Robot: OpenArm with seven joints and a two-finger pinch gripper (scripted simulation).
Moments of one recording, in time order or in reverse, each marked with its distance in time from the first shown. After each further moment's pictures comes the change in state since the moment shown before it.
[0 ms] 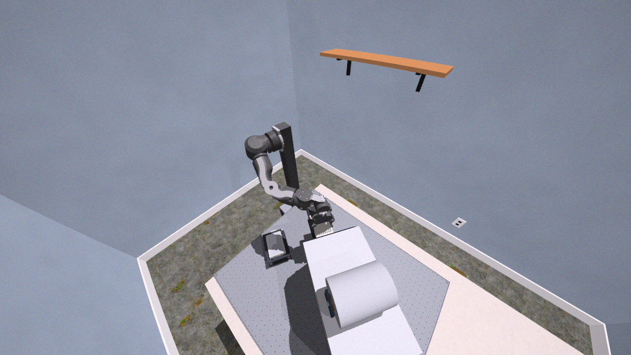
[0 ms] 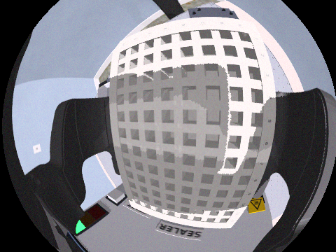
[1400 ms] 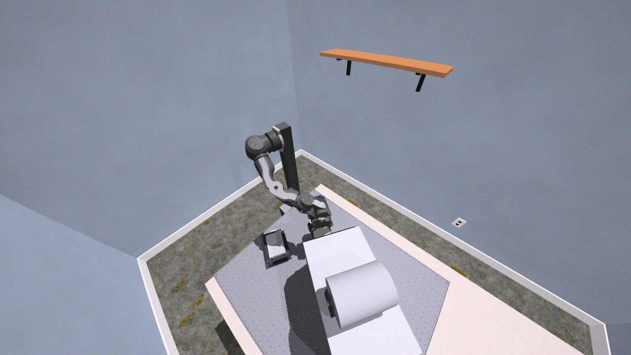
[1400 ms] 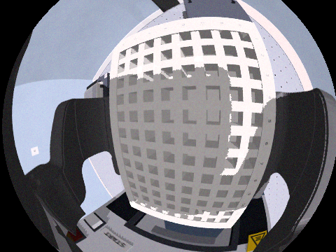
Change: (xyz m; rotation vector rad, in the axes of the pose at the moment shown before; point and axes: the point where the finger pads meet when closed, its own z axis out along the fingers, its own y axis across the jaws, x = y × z) arm 0.009 -0.002 0.055 0.014 0.012 0.007
